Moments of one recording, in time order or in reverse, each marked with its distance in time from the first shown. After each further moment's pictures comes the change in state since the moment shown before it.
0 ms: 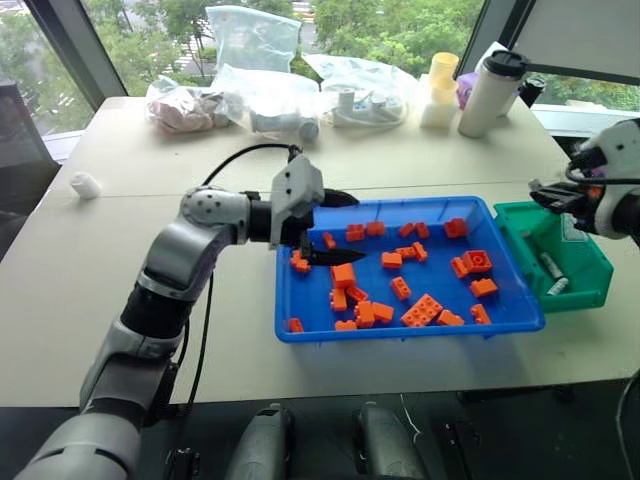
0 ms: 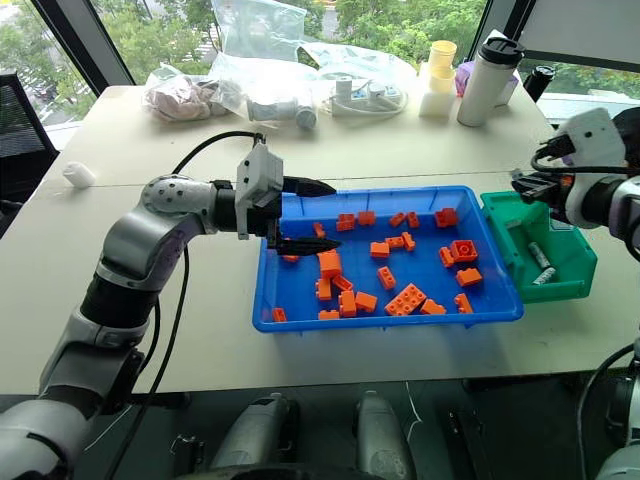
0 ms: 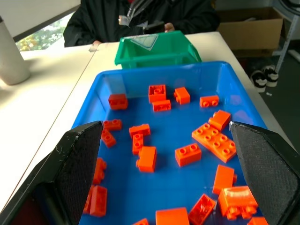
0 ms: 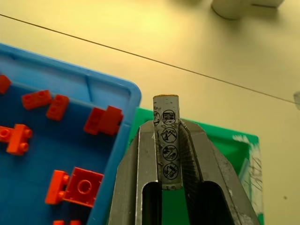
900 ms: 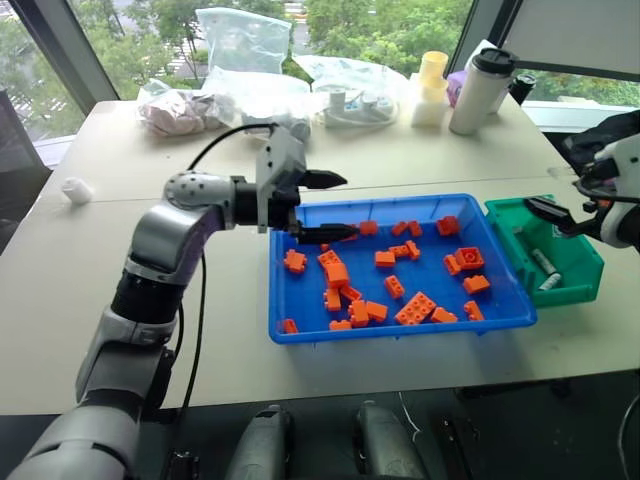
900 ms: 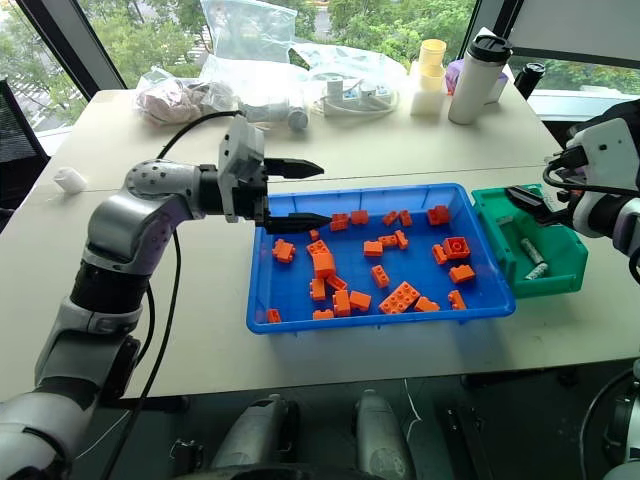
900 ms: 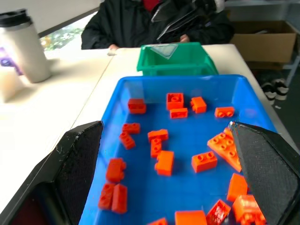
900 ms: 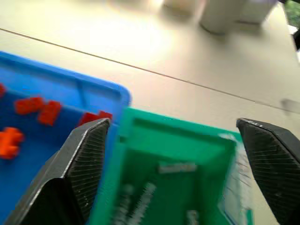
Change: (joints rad) left arm 0.025 0.173 0.121 -0.023 -0.062 0.092 -0.001; right arm 0.119 0.082 -0.069 -0.147 0.149 -0.194 0.055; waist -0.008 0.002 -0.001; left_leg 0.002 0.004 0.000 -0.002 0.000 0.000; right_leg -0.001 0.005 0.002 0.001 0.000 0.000
